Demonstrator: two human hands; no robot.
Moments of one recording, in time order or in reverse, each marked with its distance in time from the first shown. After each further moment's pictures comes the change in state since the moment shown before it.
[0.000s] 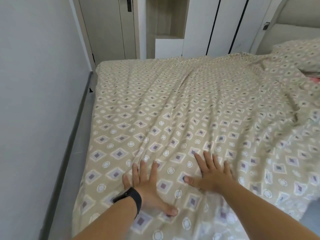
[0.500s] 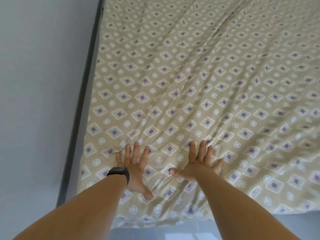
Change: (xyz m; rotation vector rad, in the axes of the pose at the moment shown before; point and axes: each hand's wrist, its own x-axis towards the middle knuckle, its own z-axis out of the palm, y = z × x) left_hand 0.008 0.014 -0.039 0.010 -0.373 -0.096; right_hand 0.031 -0.018 -0.061 -0.109 -0.575 0.055
